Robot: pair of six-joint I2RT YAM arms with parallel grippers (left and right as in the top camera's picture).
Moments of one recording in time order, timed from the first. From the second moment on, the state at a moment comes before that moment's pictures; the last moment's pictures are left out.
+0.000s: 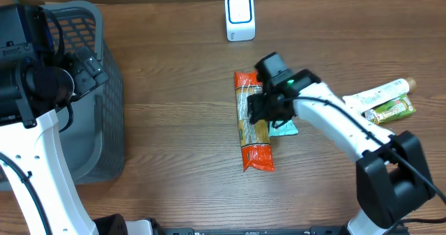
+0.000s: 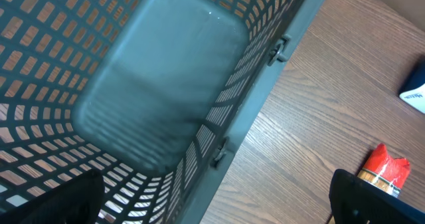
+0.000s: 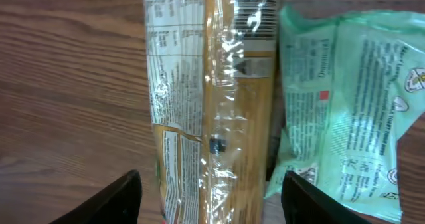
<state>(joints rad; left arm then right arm) 0.20 1.54 2.17 -1.69 -0.17 -0.44 0.54 1.82 1.32 -0.82 -0.15 0.45</state>
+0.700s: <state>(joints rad) 0.20 1.54 2.17 -1.69 -0.17 -0.44 0.84 2.08 1.47 -0.92 0.34 0.43</state>
